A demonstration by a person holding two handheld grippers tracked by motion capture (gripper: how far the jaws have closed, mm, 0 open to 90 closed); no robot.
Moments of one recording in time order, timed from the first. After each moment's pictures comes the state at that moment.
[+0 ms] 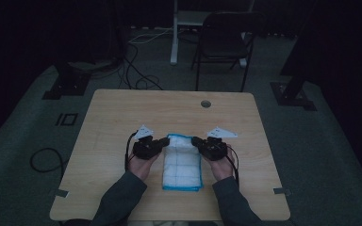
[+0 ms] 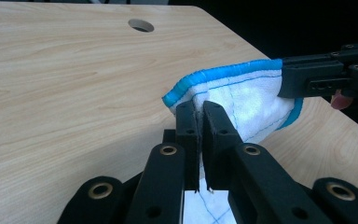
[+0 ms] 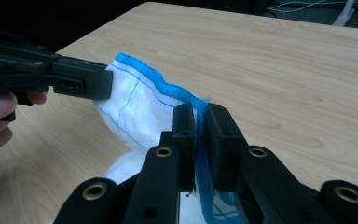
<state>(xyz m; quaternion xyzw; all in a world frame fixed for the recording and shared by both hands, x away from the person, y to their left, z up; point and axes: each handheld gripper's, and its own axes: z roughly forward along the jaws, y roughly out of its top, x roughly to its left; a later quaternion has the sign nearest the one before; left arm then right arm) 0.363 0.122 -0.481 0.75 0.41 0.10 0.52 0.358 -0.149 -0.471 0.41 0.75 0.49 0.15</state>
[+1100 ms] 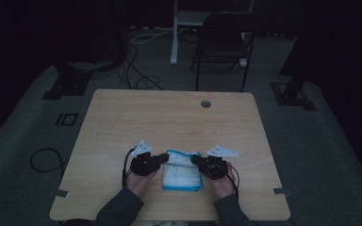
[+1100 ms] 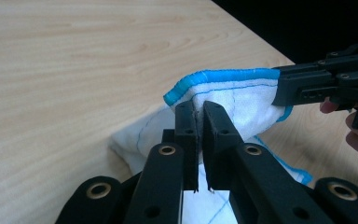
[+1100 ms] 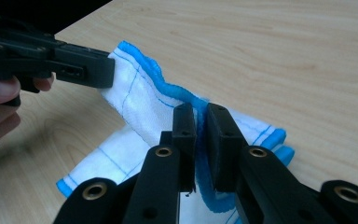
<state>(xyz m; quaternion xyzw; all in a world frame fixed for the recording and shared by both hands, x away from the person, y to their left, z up) 0.323 0.128 -0.511 0.75 0.41 0.06 0.51 0.313 -0.152 -0.505 0.41 0.76 0.49 0.12</state>
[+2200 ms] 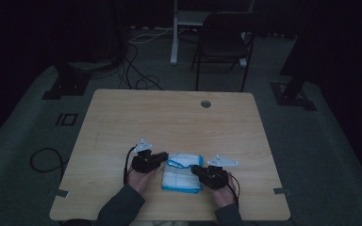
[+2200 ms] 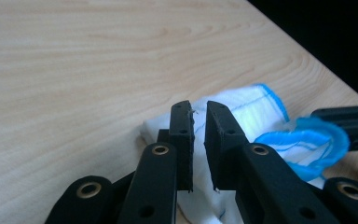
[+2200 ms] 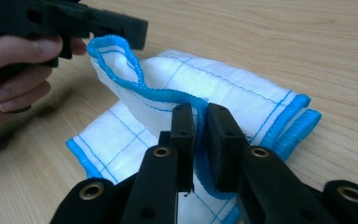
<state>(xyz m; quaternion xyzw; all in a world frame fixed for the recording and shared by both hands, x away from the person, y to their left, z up) 0.339 0.126 -0.526 0.75 0.44 0.05 0.49 0.292 -0.155 -0.526 0.42 0.76 0.48 0.10</state>
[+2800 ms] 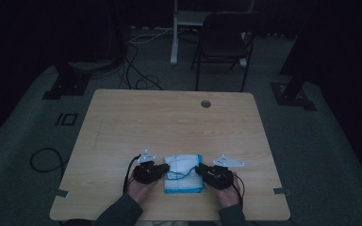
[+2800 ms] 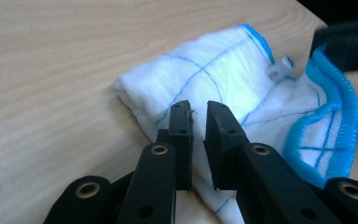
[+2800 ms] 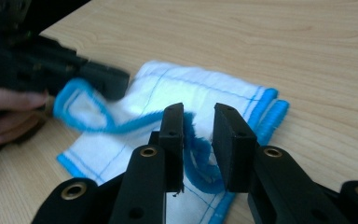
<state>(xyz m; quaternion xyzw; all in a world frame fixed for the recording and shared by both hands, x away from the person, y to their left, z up) 0.313 0.123 -0.543 0.78 0.41 0.04 0.46 0.289 -0.169 -0.522 0.43 0.75 0.49 0.11</state>
